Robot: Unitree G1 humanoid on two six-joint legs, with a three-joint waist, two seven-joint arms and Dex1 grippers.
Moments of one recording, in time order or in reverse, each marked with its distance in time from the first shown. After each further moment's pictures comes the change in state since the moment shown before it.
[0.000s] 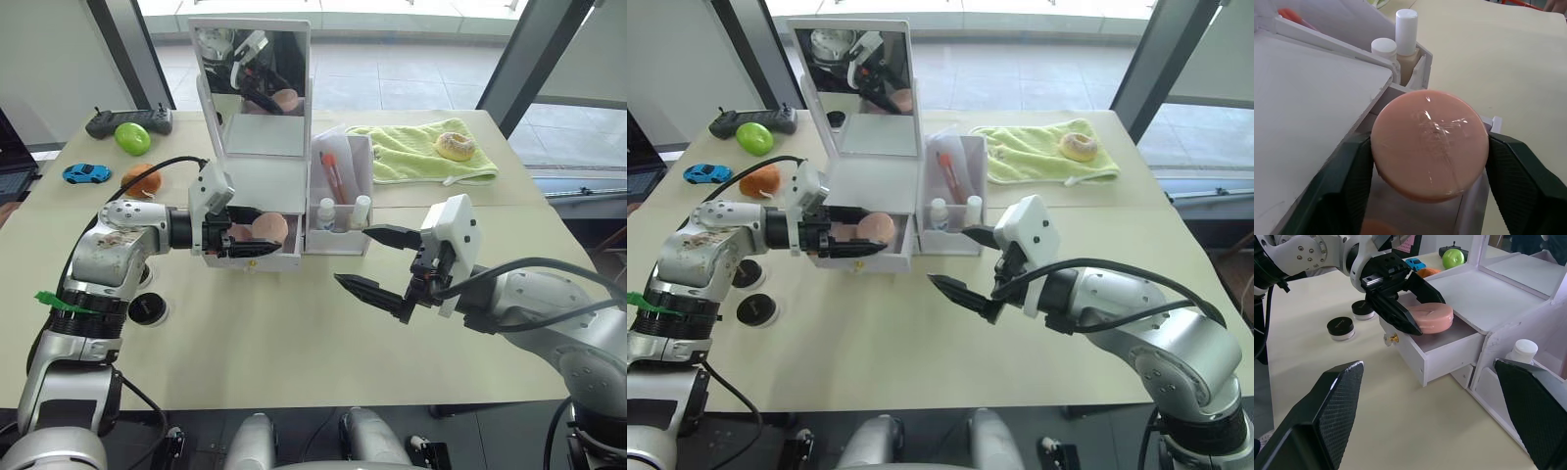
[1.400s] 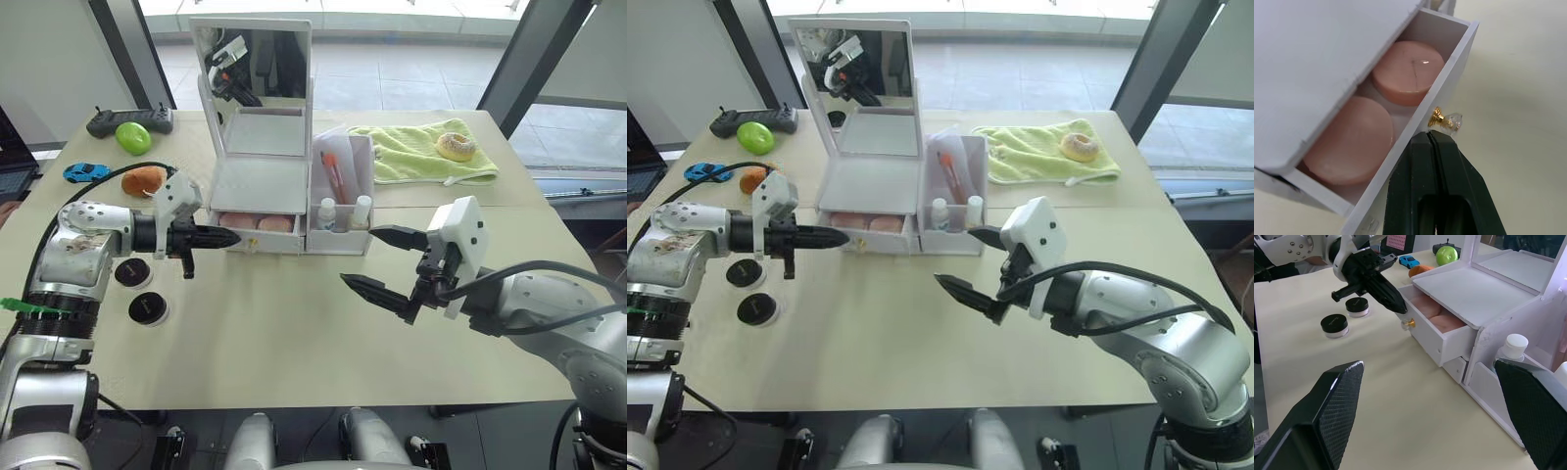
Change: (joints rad) left arm -0.004 0.065 0.030 0.185 0.134 -0.171 -0.086; right arm 0.026 -0.019 -0.028 -0.012 0.007 -0.004 -0.008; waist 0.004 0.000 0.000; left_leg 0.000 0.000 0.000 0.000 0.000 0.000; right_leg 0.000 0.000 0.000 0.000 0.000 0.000
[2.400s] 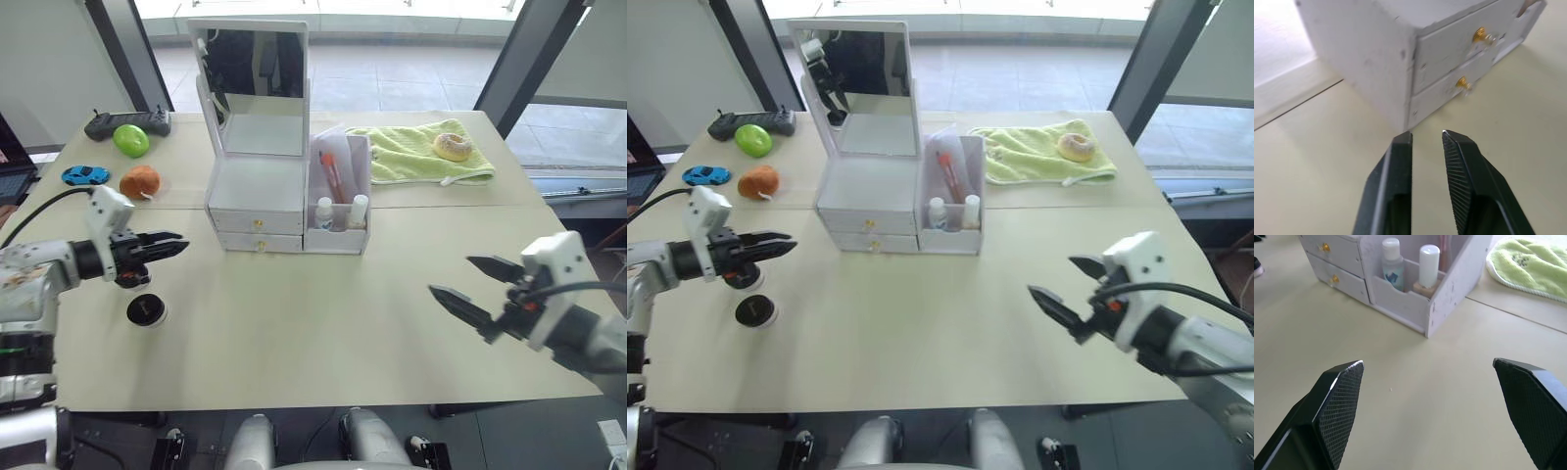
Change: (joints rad) left arm 0.362 0.154 0.369 0.002 -0.088 0.087 0.098; right arm 0.633 -0.078 -0.578 0.007 -0.028 -0.038 0.114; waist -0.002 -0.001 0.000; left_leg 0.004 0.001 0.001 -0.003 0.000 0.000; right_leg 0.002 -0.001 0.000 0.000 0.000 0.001
